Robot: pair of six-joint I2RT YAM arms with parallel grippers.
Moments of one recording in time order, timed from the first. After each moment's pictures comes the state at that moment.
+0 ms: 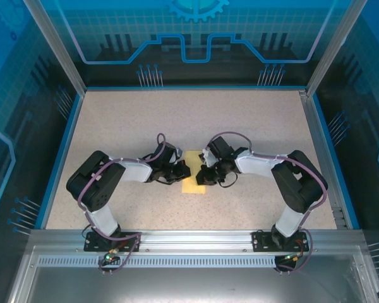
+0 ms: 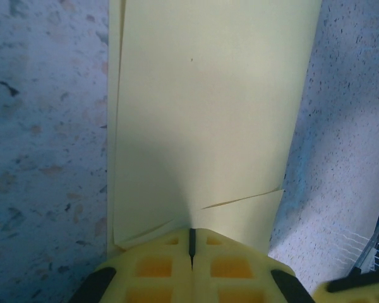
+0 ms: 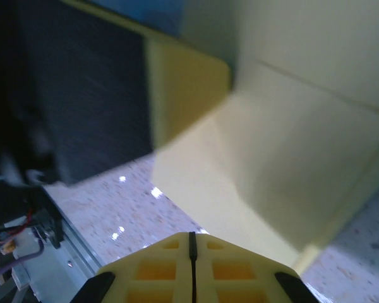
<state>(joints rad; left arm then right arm) -0.53 1.75 0.71 0.13 0.45 -0.90 0.64 1.72 0.95 -0.37 -0.60 0.55</state>
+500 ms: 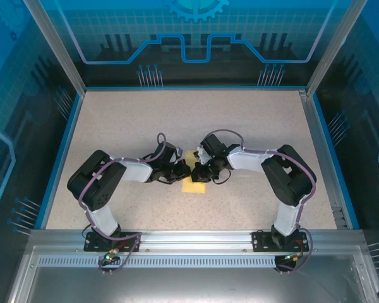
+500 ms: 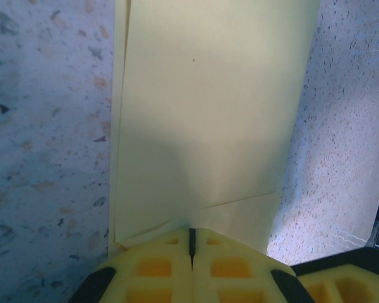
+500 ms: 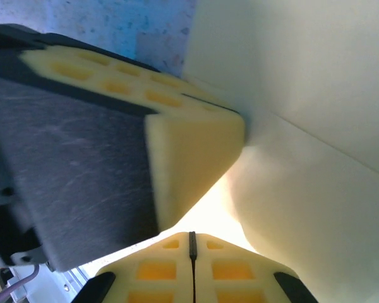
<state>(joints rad) -0.53 1.76 0.71 0.16 0.45 -0.90 0.66 1.84 1.03 -0.37 -0.57 0.58</state>
